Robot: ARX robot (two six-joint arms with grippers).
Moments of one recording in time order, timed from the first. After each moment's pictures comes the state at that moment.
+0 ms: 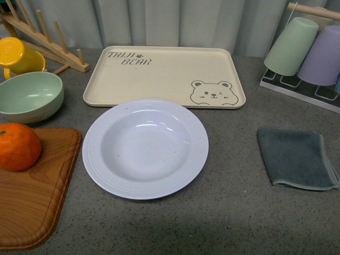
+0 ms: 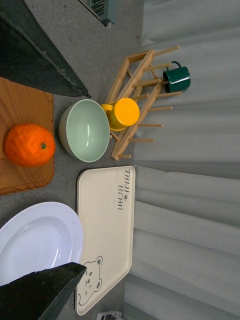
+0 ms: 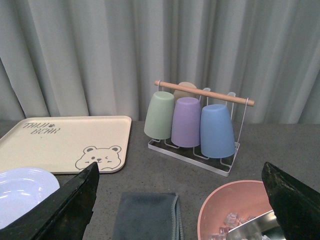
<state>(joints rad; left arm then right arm) 0.00 0.00 0.02 0.00 0.00 0.00 0.00 0.00 0.01 0.00 0.00 -0.01</state>
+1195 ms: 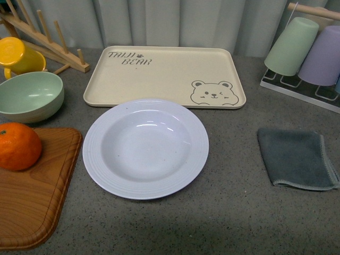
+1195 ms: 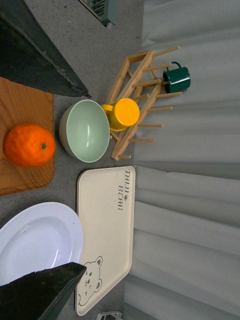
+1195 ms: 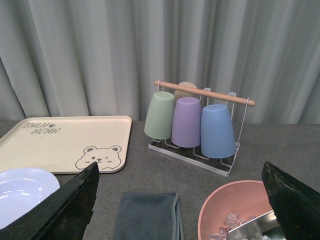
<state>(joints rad) 0.00 0.00 0.02 0.00 0.00 0.00 0.00 0.00 0.01 0.00 0.00 -0.01</state>
